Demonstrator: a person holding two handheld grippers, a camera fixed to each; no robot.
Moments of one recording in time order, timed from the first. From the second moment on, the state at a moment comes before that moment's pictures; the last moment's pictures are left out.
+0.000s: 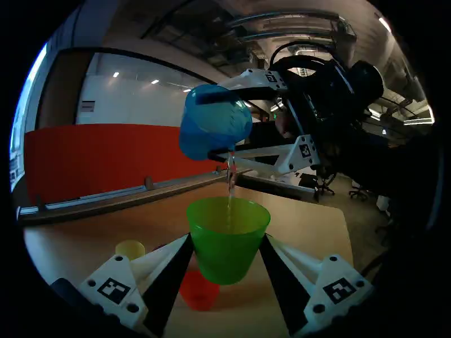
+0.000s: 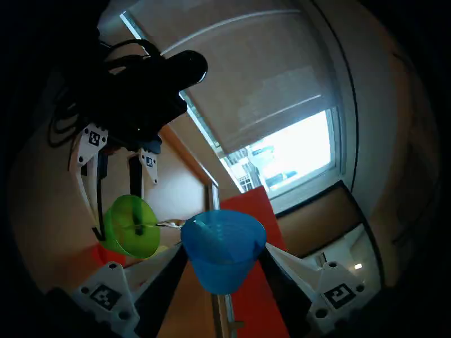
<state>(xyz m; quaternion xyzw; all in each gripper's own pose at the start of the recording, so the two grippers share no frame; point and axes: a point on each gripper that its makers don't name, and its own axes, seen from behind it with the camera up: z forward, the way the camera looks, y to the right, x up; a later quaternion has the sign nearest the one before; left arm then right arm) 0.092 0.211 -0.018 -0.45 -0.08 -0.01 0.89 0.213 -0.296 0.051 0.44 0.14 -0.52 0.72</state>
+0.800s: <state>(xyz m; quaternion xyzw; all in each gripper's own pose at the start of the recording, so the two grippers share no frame) 0.093 0.215 -0.020 -0.46 -0.08 0.00 0.89 0.217 -0.291 0.054 0.42 0.15 -0.54 0.71</state>
